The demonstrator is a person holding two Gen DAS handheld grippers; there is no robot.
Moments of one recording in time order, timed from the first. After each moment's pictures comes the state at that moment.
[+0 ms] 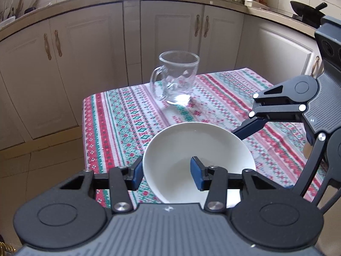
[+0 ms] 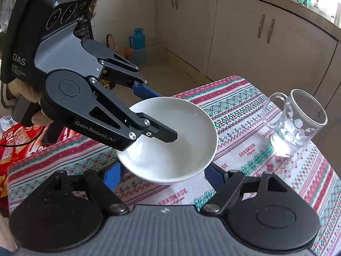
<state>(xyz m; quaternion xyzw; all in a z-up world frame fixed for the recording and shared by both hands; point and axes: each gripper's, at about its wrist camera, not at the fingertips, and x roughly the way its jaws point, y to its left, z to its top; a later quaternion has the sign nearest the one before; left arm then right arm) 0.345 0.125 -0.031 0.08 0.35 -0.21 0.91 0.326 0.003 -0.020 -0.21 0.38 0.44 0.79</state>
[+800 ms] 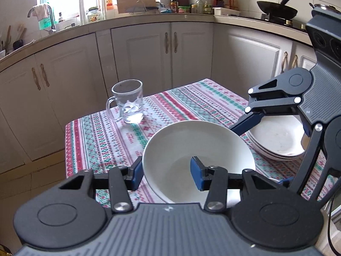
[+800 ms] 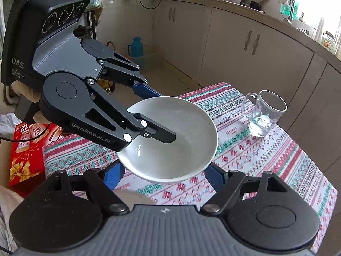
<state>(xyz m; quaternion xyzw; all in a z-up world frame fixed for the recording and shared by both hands) 0.244 0.055 0.023 0.11 0.31 -0.23 0.92 0.218 -0.060 0.043 -0.22 0.35 0.42 0.81</state>
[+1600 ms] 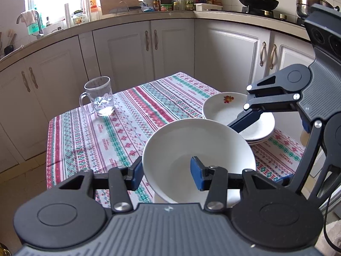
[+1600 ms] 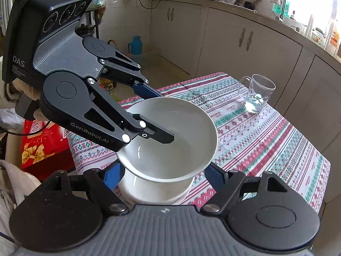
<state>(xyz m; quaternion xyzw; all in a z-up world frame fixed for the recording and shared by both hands) 0.177 0.009 0.018 0.13 0.31 -0.25 0.91 0.148 -0.104 0.049 -0.22 0.35 0.40 0.82</state>
